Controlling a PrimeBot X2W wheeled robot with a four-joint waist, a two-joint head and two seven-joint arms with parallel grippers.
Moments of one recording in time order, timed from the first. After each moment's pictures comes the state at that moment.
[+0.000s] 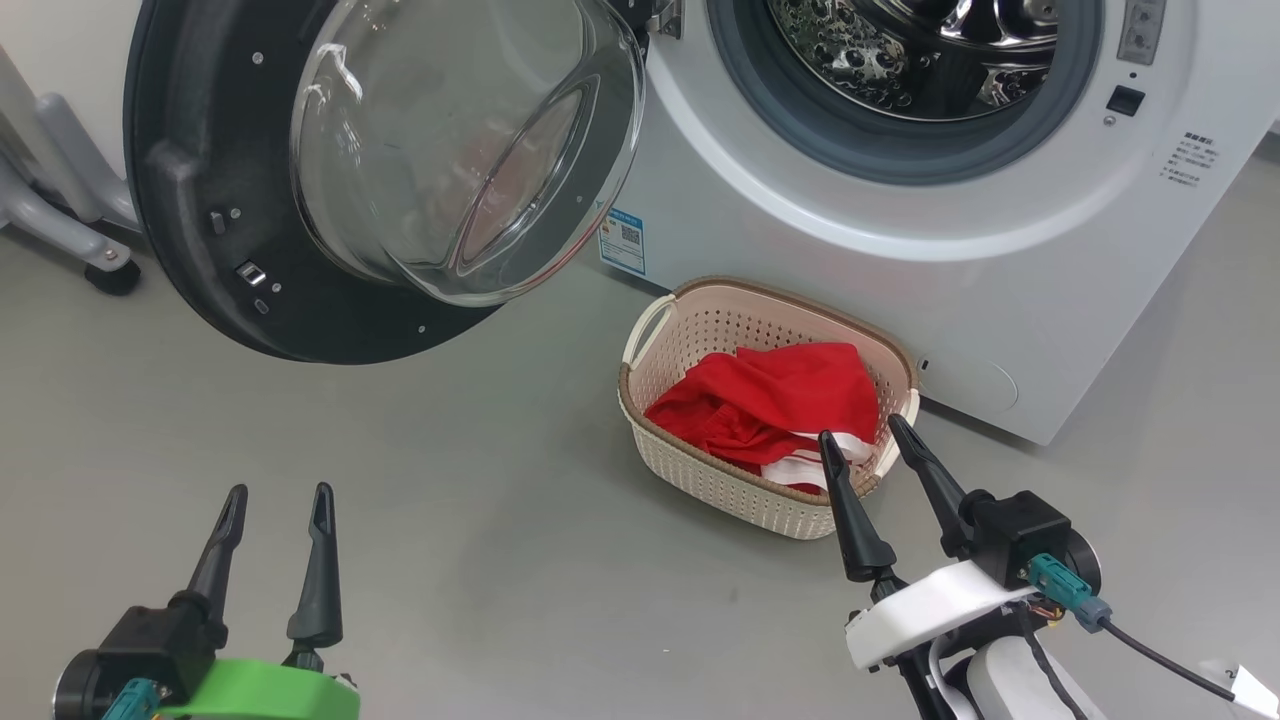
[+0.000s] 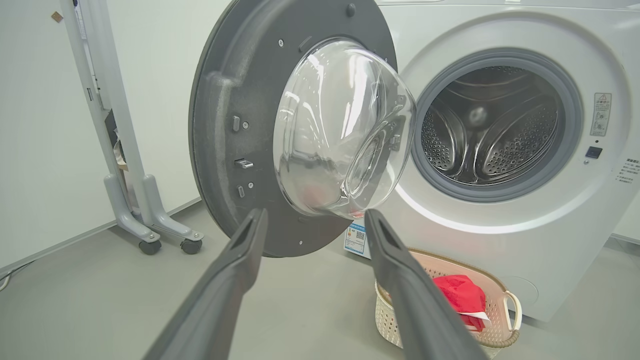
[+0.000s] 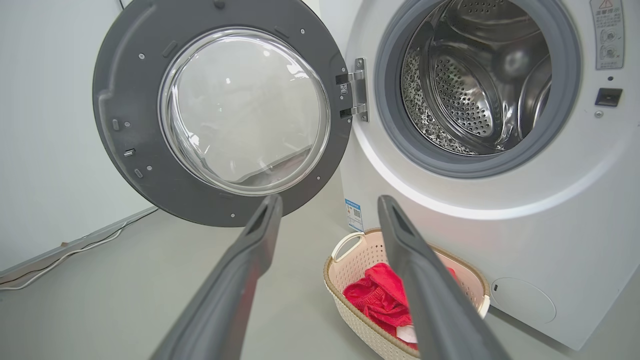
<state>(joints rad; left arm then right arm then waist) 0.04 0.06 -0.04 0.09 -0.31 -0.12 -0.25 -0.10 -0.05 0.37 0.21 0.35 0.04 -0.25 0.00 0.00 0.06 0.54</state>
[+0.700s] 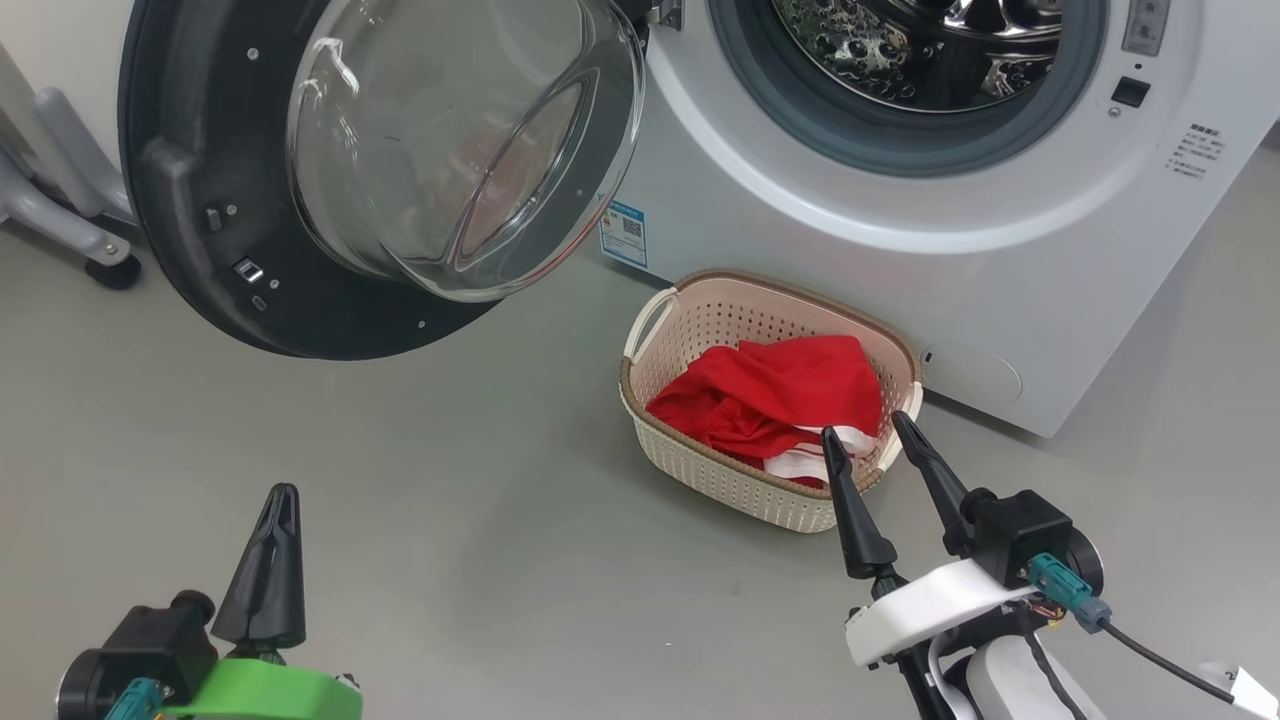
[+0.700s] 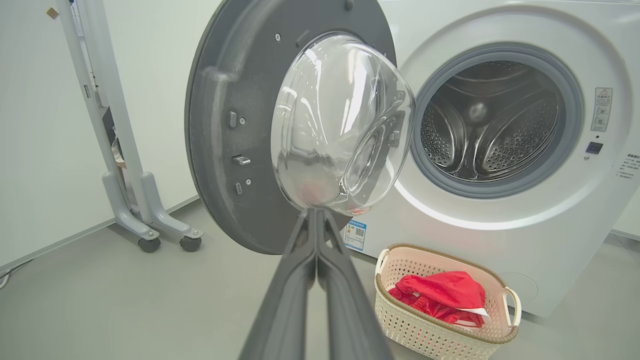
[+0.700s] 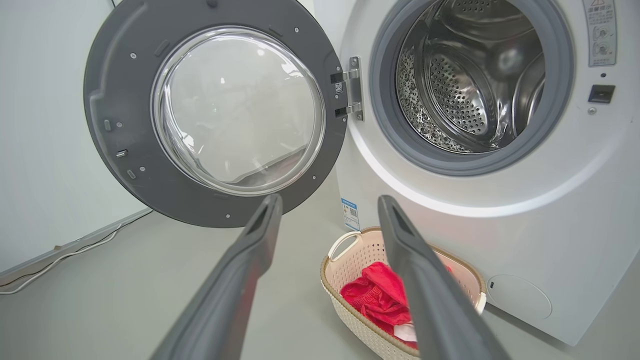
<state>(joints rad) 0.04 0.06 -0.04 0.09 -0.31 -0.12 -0.25 -0.09 -0.05 0.37 0.20 0.35 0.03 -0.25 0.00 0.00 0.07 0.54</state>
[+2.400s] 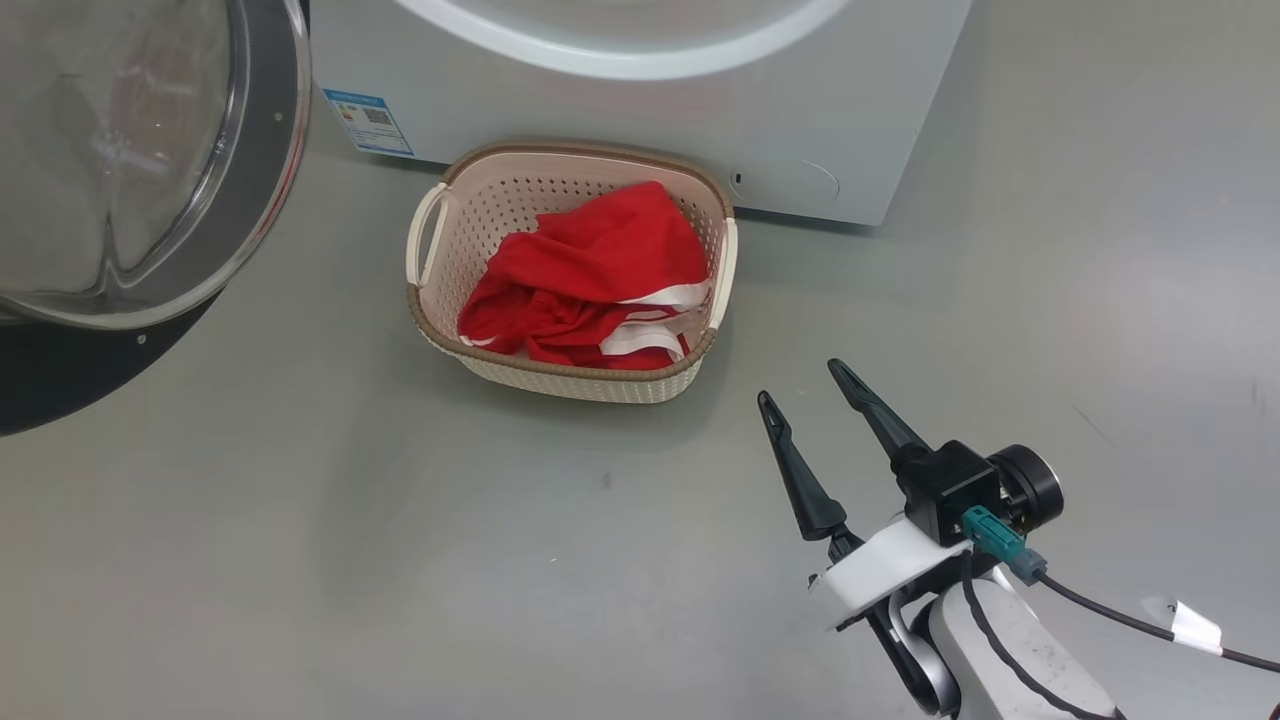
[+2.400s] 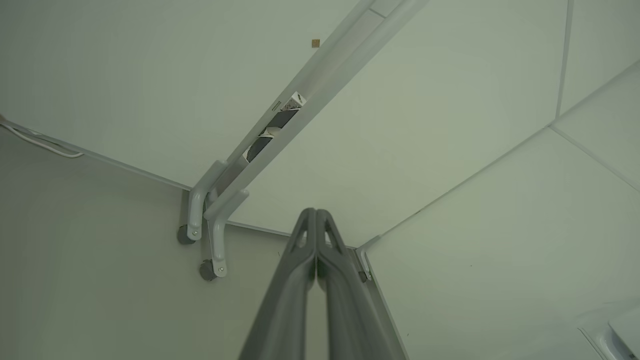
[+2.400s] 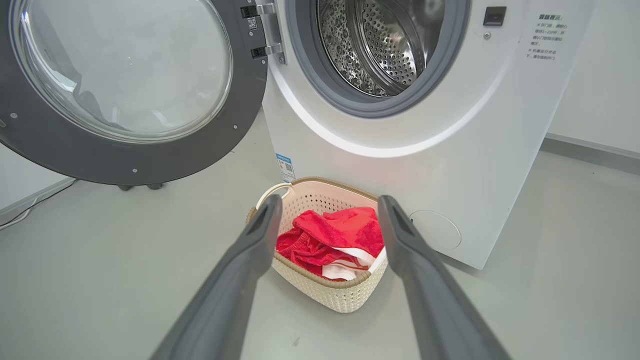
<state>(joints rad) -0.69 0.58 0.74 0.63 -0.96 0.06 0.14 -0.23 -0.07 0.47 0.25 0.25 0.05 -0.25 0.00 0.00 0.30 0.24</state>
